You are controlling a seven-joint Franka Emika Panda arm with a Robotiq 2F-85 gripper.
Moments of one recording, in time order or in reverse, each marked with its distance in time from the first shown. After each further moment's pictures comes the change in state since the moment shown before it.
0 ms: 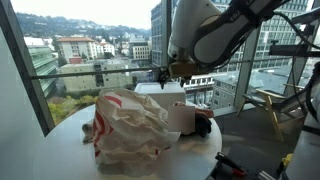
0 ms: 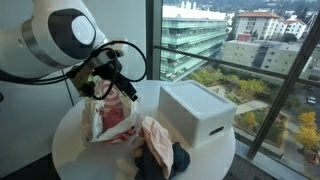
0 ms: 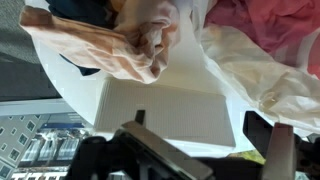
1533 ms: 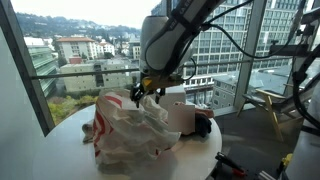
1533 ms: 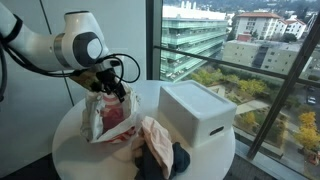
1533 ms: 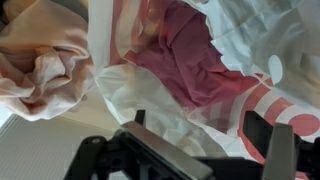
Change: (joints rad) arm 0.034 0.345 0.163 0.214 0.356 -0.006 -0.308
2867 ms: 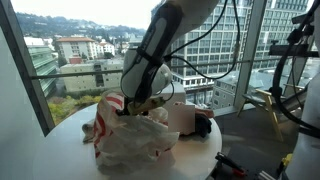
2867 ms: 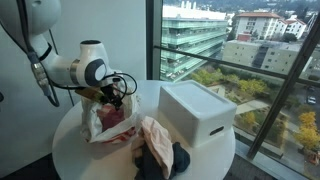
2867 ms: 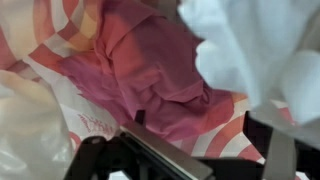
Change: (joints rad) arm 0.159 0.347 -0.068 0.175 0.153 0.120 -0.219
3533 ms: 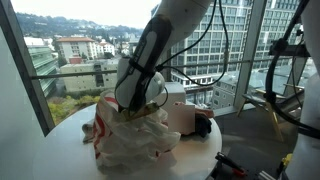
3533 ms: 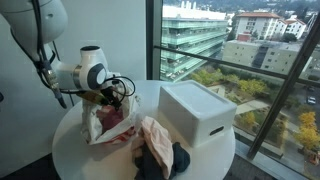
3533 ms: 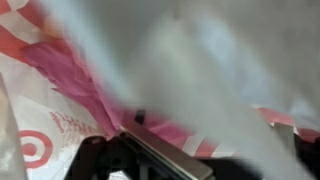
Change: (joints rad) arm 0.059 0.099 -0.029 0.068 -0.019 0.048 0.027
